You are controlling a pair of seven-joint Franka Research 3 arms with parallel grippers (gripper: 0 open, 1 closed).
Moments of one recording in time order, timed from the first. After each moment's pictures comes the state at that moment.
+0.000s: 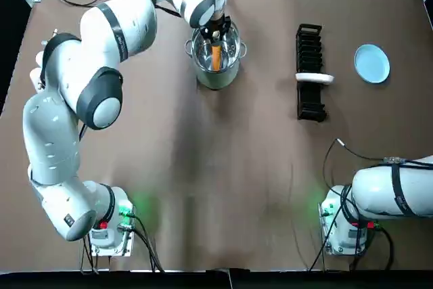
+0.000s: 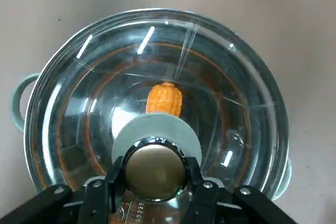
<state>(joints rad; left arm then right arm) -0.75 0.57 -0.01 -1.48 0.10 2.19 -1.03 -0.07 -0.05 0.09 -1.63 0.07 1.51 -0.01</state>
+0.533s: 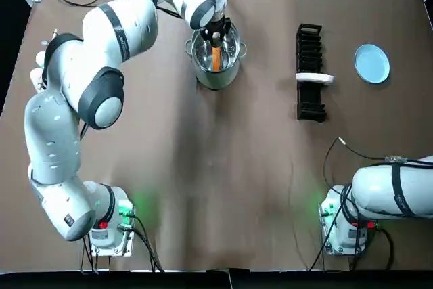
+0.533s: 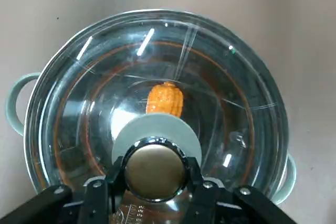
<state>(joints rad) -0.75 0.58 0.00 -1.48 0.10 2.20 -1.03 -0.11 -0.05 0.09 -1.71 0.06 1.59 -0.02</state>
